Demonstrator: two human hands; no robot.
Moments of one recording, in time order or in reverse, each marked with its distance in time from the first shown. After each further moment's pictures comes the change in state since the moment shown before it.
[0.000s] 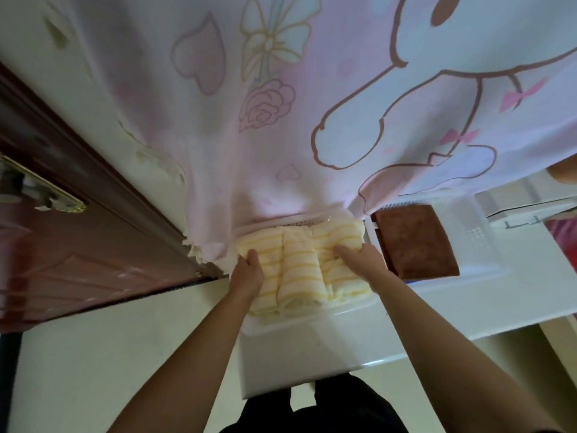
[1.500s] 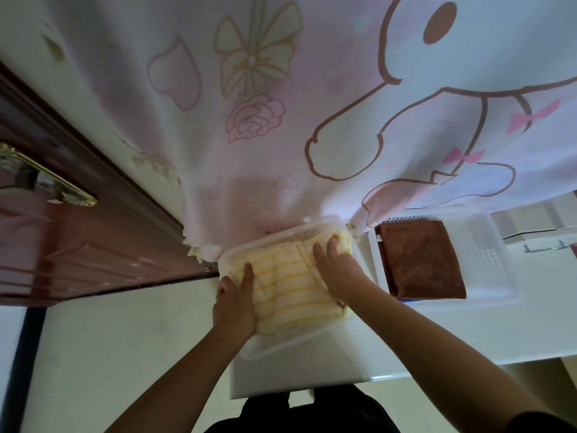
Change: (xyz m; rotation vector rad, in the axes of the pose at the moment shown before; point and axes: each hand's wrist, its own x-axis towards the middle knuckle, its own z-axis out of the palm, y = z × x) left_hand -0.040 -0.032 0.002 1.015 0.060 0.200; right_hand -0.007 -0.031 0.018 -1.412 -0.106 -0.642
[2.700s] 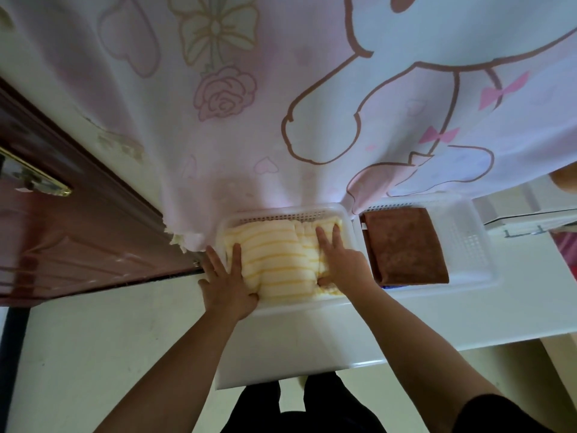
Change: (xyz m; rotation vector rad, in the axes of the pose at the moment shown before) left_hand 0.024 0.012 0.021 -0.006 0.120 0.004; right_hand 0.007 0.037 0.069 0.164 0.112 0.144
